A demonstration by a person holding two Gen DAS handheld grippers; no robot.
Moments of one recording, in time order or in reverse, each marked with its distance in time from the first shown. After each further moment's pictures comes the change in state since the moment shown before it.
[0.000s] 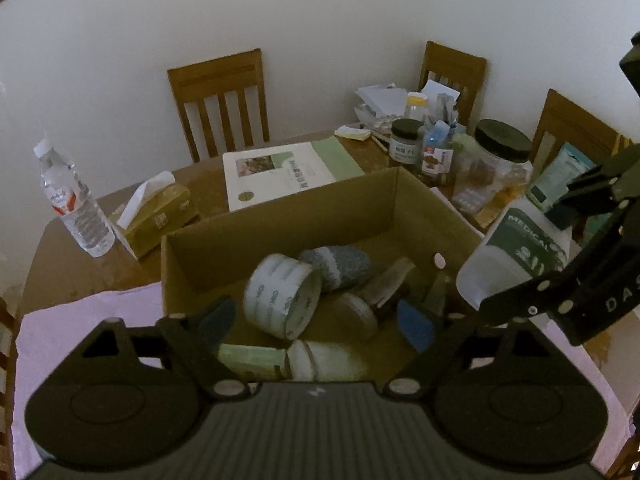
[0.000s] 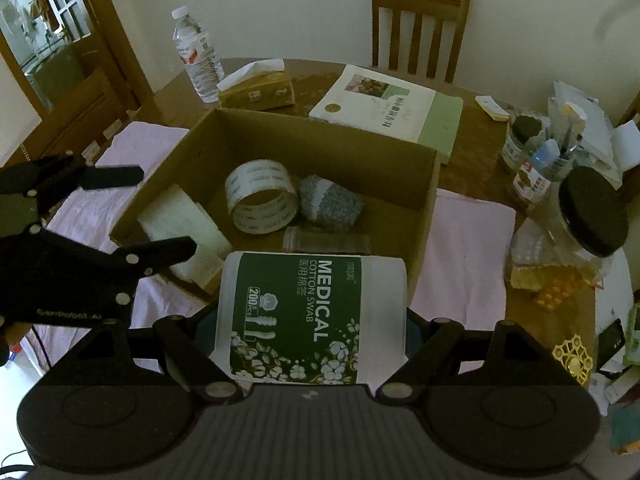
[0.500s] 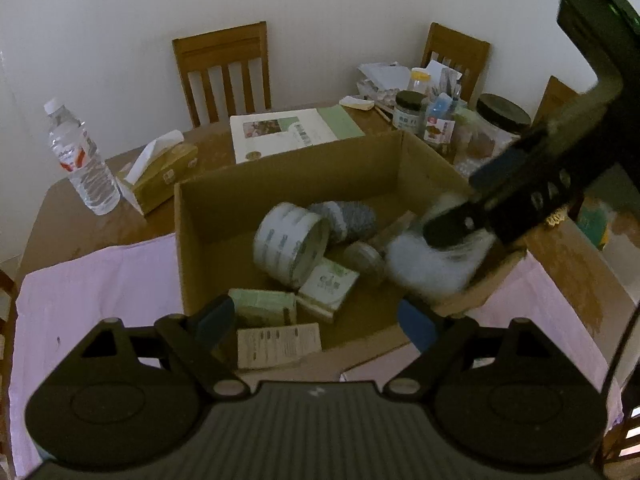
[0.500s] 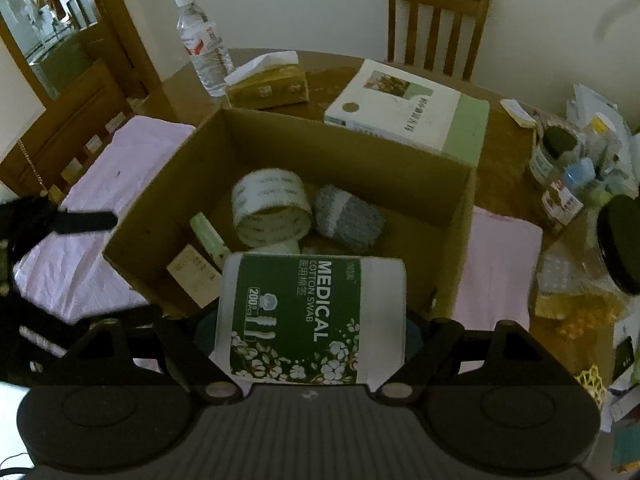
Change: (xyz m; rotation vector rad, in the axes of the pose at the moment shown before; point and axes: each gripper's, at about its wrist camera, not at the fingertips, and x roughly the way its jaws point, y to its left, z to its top) left arm -0.016 0.013 -0.030 -0.027 0.073 -0.017; right arm 0.030 0.012 0.029 -0.022 0.019 0.027
